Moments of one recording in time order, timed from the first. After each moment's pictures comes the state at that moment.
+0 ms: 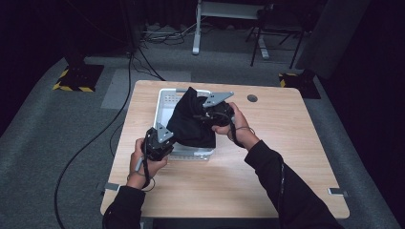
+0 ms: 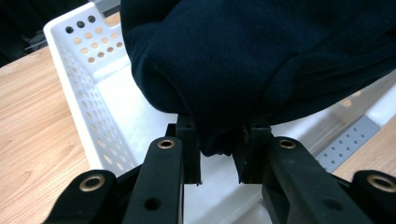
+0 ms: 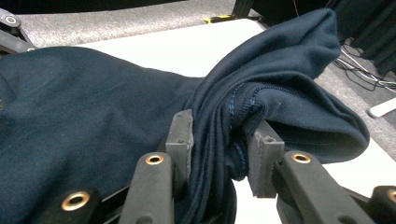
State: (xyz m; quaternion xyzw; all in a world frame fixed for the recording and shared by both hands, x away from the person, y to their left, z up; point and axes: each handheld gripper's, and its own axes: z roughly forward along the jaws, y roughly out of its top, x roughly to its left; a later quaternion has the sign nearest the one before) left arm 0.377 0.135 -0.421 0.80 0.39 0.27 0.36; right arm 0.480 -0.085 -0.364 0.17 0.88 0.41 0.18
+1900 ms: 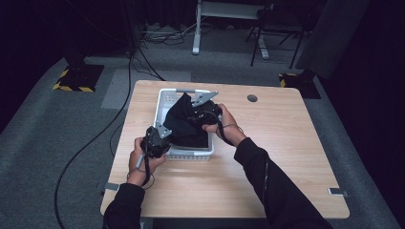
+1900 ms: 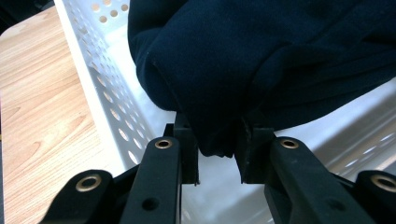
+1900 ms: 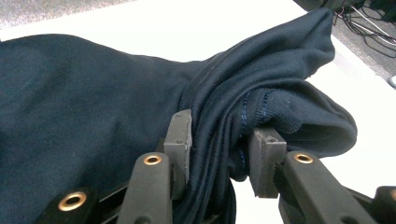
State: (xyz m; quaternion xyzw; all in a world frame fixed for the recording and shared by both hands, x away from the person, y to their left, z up) left arm 0.399 0.140 -0.443 0.81 0.43 0.26 0.30; right arm 0.512 -0.057 -0.403 0.20 0.90 0.36 0.15
